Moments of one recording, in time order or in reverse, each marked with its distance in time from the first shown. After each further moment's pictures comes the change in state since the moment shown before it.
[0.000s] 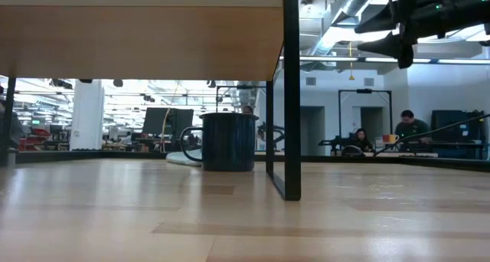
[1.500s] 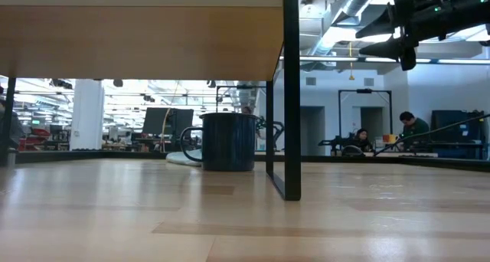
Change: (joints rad) left arm 0.000 0.019 0.000 0.114 0.231 -0.220; right arm 0.000 0.000 0.000 -0.021 0.059 0.000
